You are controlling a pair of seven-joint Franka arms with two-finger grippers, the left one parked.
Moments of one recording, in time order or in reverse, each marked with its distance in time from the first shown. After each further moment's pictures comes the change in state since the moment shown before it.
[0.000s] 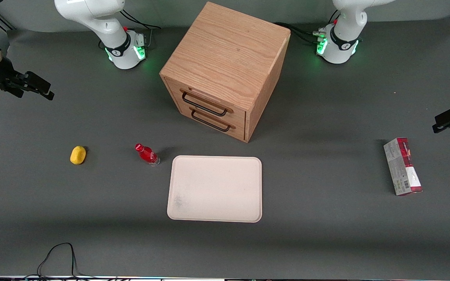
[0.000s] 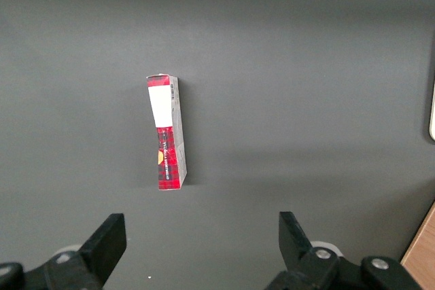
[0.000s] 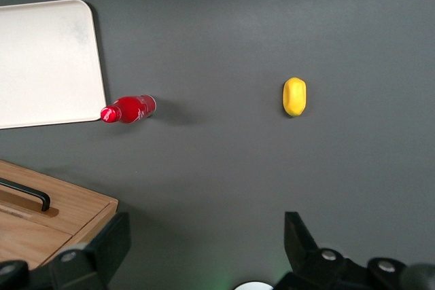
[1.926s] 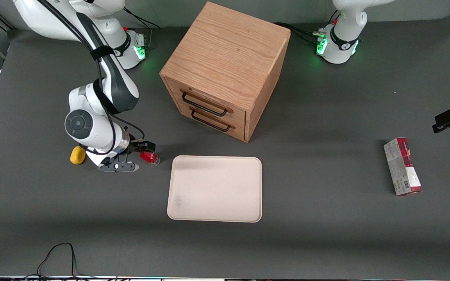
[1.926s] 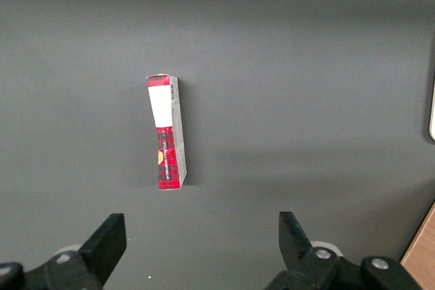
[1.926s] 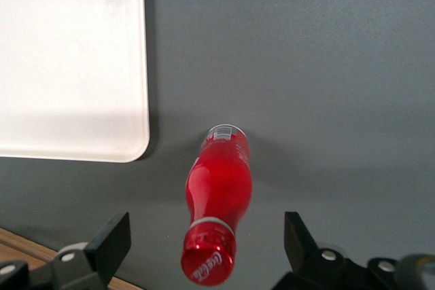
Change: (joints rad) arm 0.034 0.480 0.242 -0.181 0.056 0.583 0.124
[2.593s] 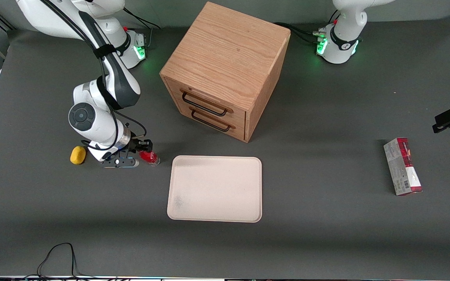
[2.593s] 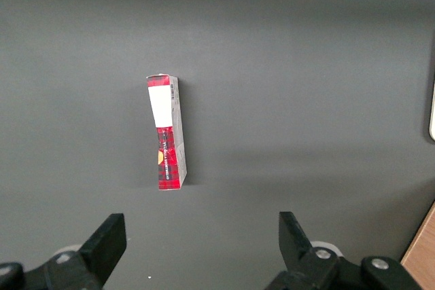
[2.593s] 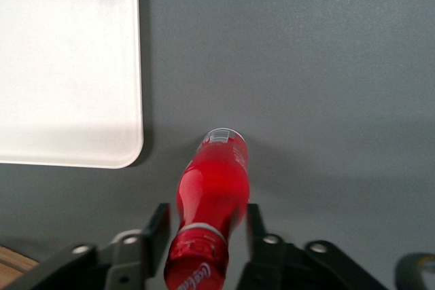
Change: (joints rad) arm 0.000 -0.017 0.000 -0.082 0.000 0.106 0.000
